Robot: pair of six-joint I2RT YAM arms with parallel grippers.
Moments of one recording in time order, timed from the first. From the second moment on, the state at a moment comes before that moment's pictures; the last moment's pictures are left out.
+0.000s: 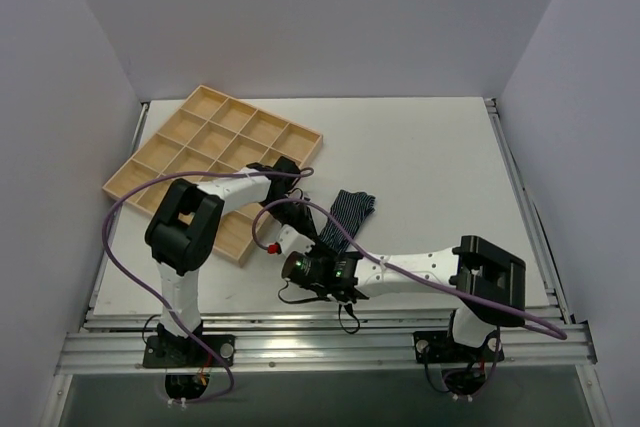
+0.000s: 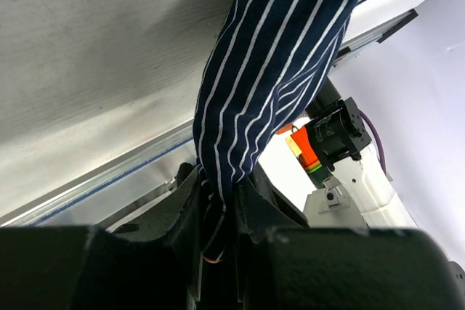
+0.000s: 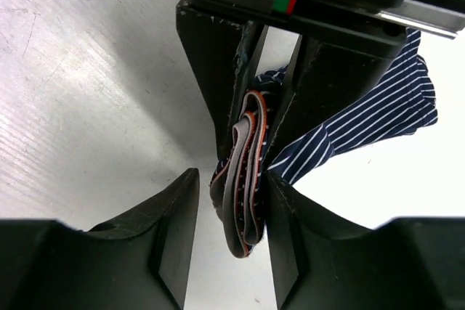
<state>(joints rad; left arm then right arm) -0.56 1.98 1.29 -0.78 0.78 -0.87 1.28 1.63 0.94 -0.33 0.65 0.14</state>
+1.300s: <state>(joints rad) -0.48 1.95 1.31 -0.80 0.74 -0.80 0.89 1.59 0.91 -0.30 0.01 0.24</state>
